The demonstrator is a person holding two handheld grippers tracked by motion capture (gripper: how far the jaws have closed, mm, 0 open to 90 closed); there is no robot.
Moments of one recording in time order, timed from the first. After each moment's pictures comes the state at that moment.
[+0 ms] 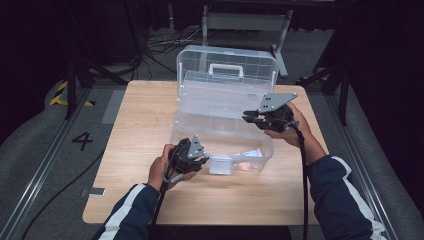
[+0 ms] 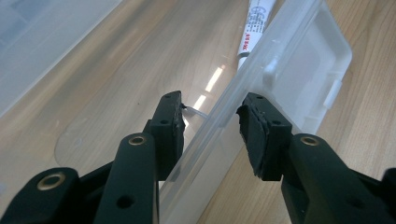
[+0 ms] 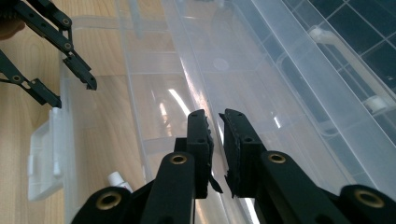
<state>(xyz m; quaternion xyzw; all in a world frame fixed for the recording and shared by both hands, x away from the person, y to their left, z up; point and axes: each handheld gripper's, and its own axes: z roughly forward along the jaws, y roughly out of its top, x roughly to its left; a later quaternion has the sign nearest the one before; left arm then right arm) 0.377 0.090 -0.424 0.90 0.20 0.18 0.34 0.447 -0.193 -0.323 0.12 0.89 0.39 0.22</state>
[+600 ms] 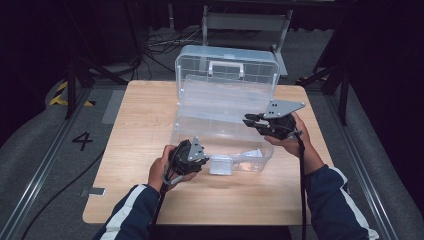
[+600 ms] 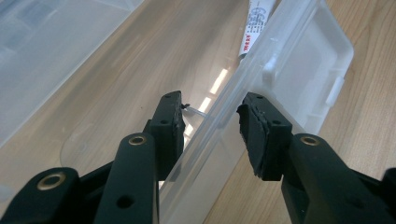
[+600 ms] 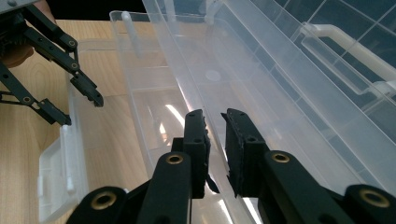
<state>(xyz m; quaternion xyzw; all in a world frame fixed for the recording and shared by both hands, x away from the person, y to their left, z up) 0.374 0.089 -0.425 0.90 0.19 0.20 0.34 0.431 -0.200 -0.336 0.15 0.86 0.44 0.22</state>
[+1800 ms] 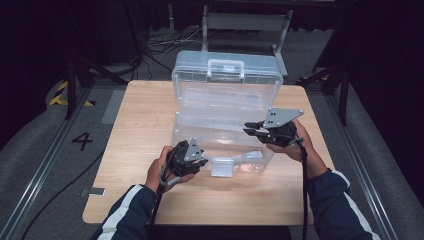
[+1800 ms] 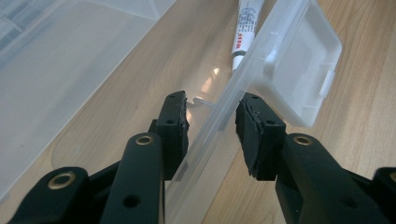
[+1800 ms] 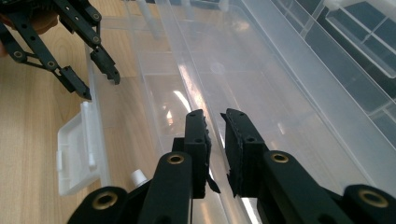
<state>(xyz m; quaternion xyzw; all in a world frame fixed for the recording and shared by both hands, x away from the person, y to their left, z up) 0.371 0.095 -0.423 0.90 0.18 0.17 0.35 0.416 -0.200 -0.341 0.11 0.88 0.42 0.21</state>
